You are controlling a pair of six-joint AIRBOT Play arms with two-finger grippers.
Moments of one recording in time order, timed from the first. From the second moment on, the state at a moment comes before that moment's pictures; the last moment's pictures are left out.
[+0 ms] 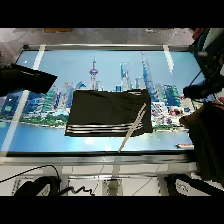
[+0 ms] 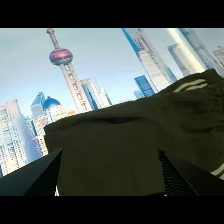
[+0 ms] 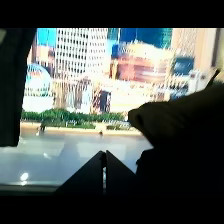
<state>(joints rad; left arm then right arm) -0.07 -0.87 1.40 1.20 -1.11 -1.25 -0.14 -1.26 1.51 -1.59 1.56 1.34</state>
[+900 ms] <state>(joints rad) -0.07 -1.05 1.40 1.20 -1.14 -1.25 -0.28 -1.45 0.70 -0.78 1.14 1.18</state>
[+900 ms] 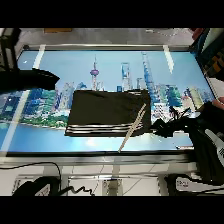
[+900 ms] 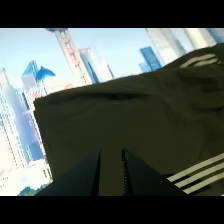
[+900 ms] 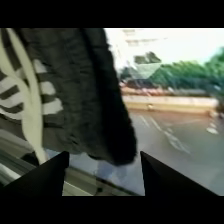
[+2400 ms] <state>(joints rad) 0.46 -1.56 0.86 0.85 -1.30 -0.89 -0.26 -1.46 0.69 -0.55 1.04 0.87</state>
